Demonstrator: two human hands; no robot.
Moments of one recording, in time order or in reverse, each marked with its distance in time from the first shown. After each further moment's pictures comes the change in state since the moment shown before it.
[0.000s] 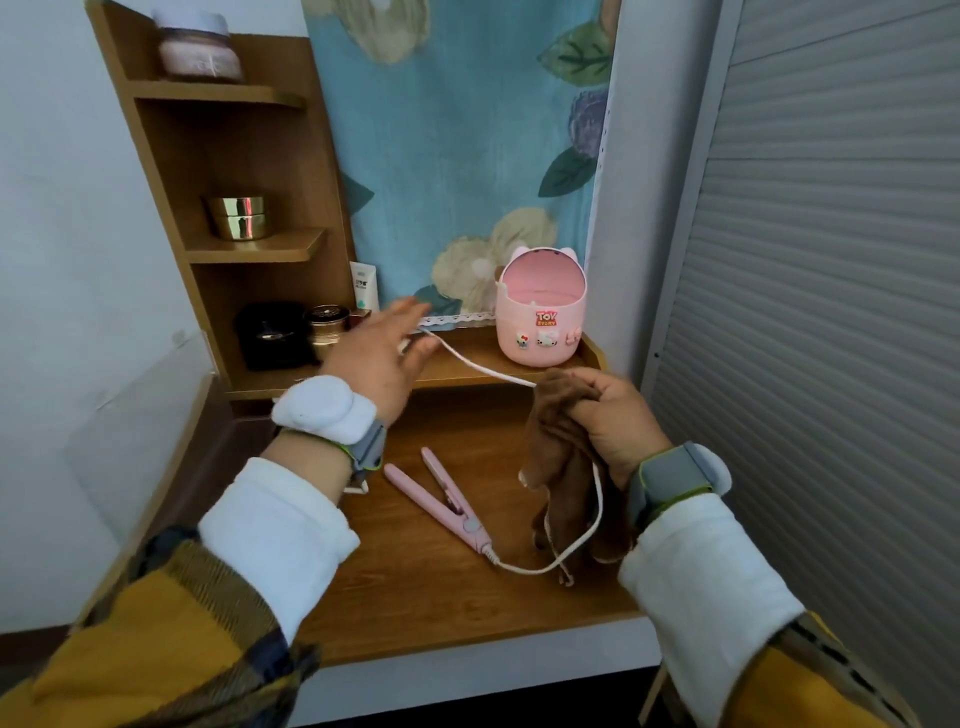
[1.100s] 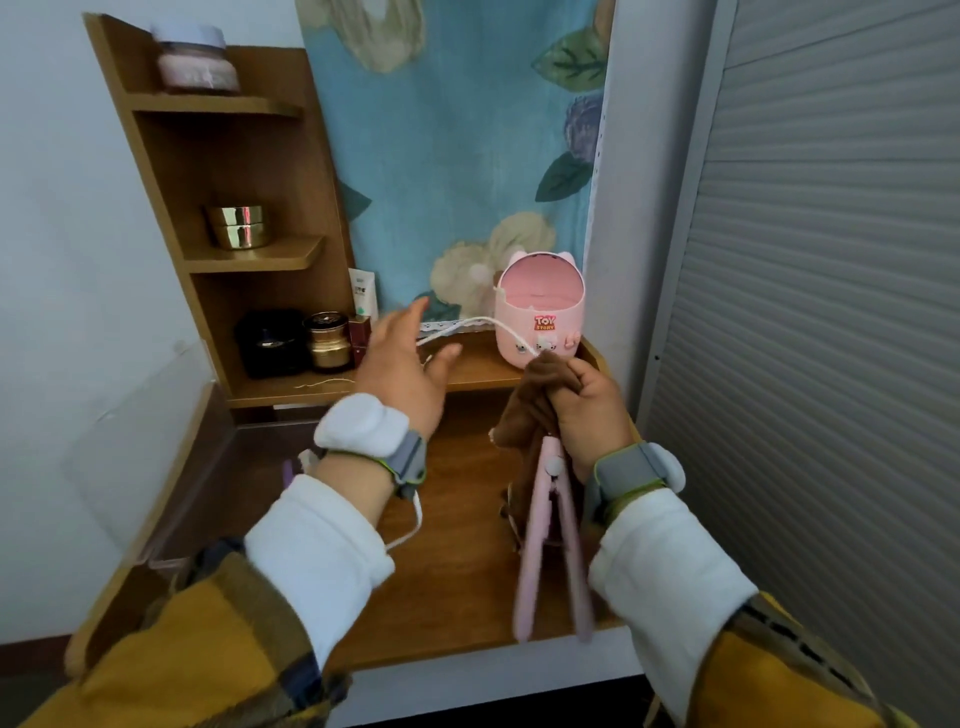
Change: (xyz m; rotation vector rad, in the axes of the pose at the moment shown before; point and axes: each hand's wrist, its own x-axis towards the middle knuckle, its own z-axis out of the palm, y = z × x) left_hand -0.006 0.028 0.018 -0.234 0.136 -0.199; right_hand 0.012 0.008 0.021 0.089 0.109 -0.126
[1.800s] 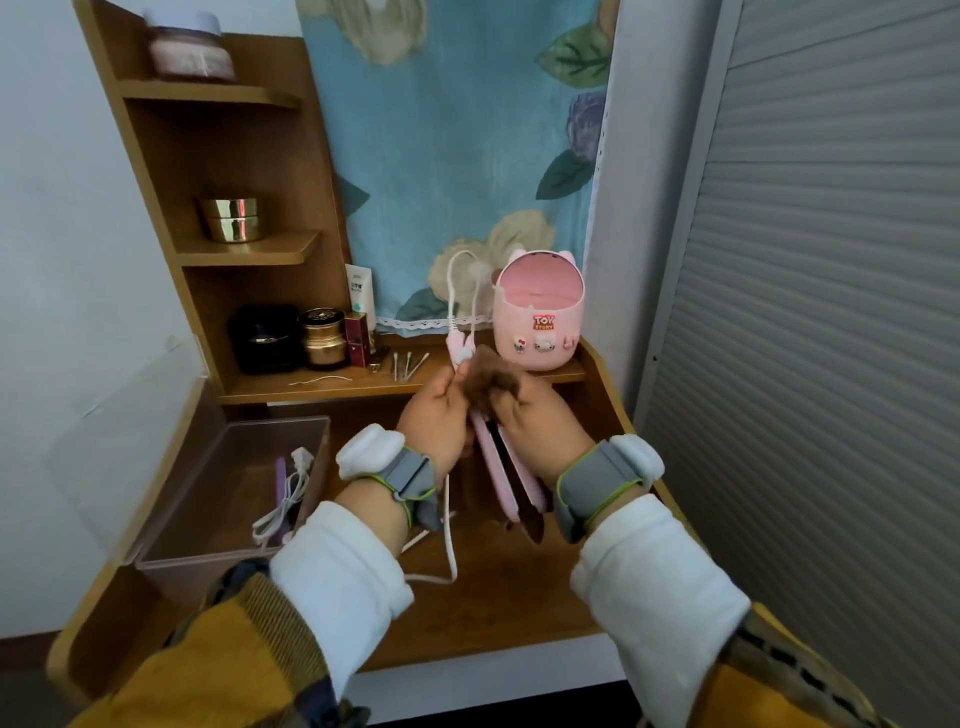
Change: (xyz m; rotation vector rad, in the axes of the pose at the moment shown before) left_hand -0.020 -0.003 0.041 -0.638 -0.227 -0.272; right_hand -0.009 -0.022 0.031 -0.407 -0.308 -0.220
